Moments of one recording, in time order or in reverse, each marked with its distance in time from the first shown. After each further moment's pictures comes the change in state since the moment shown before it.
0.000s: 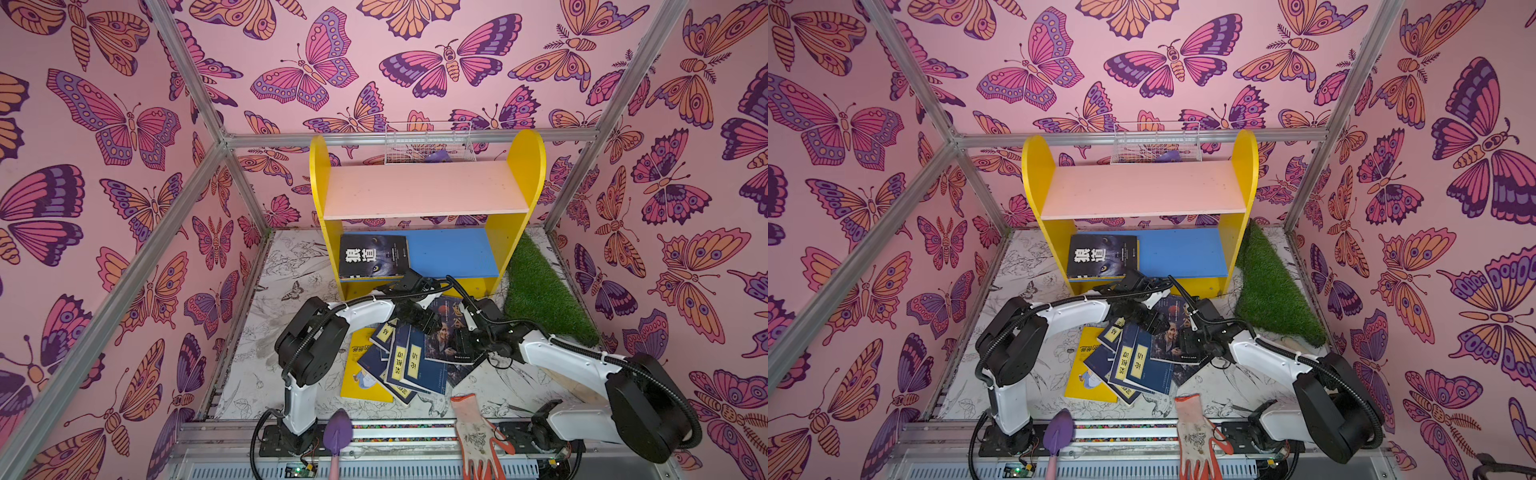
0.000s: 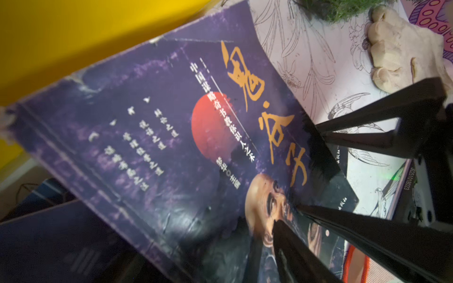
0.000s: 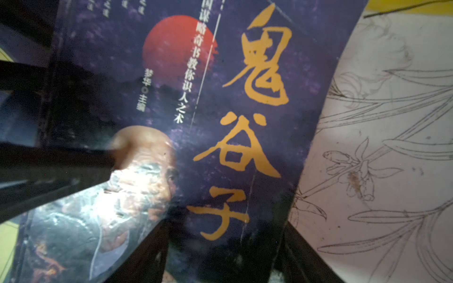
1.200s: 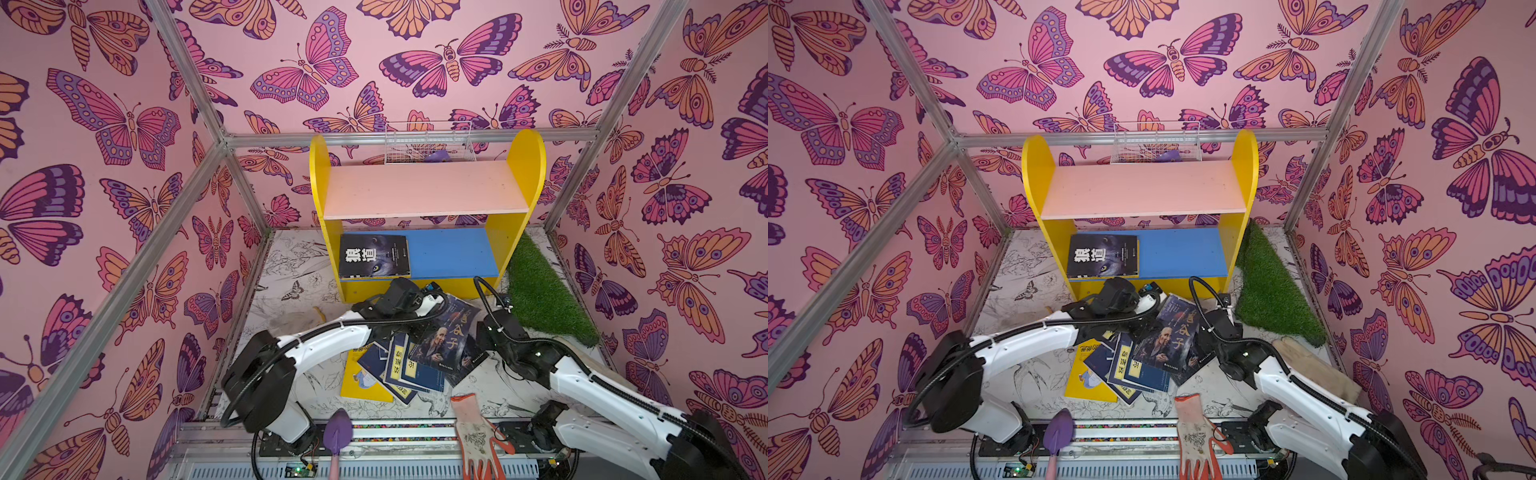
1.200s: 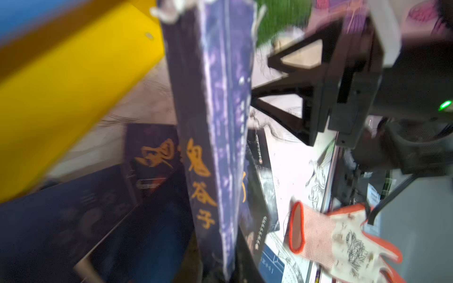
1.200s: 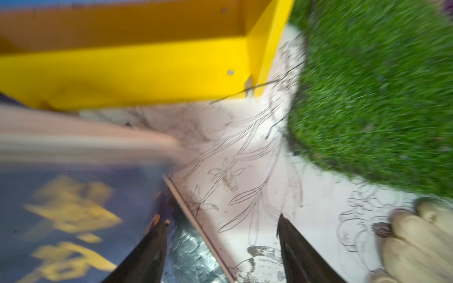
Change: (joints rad) left arm -0.046 -0.439 -0.305 0.210 -0.024 0.001; right arm 0.056 -0.381 -0.093 -0.093 0.513 0.159
